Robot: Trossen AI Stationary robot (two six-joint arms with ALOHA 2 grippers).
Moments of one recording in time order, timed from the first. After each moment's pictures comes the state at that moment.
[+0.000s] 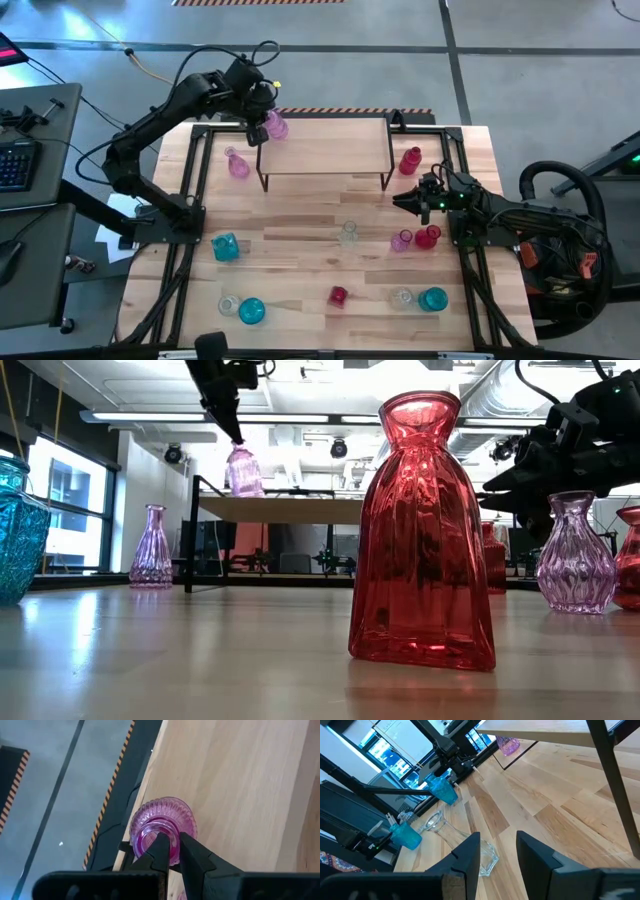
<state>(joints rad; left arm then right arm) 0.68 1.49 1.67 -1.14 -0.06 0.45 -0.36 0.36 0.01 0.15 -0.30 0.60</state>
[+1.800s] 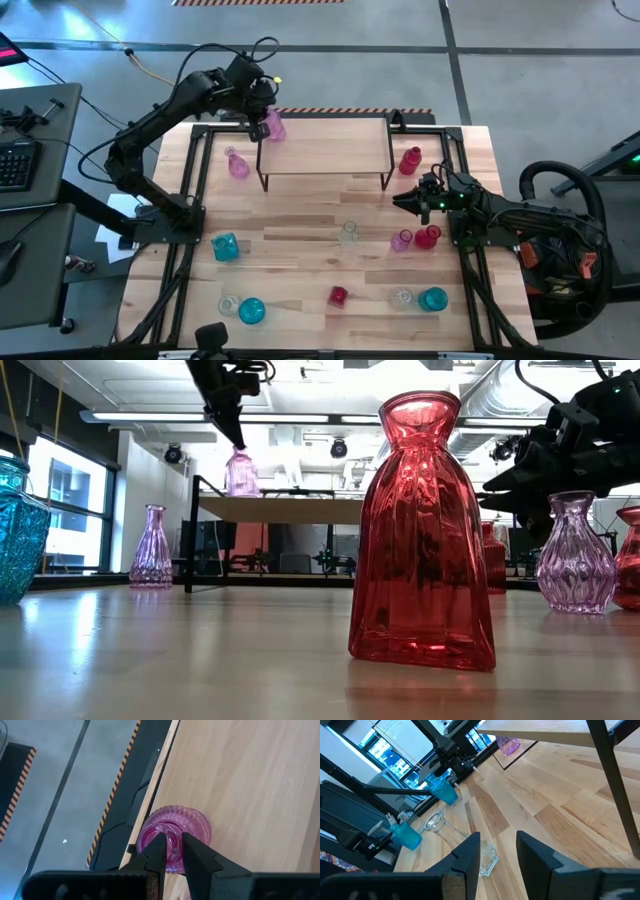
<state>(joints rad) 0.71 1.52 1.67 -1.10 -0.06 0.46 -0.36 0.36 0.01 0.15 -0.30 0.60</state>
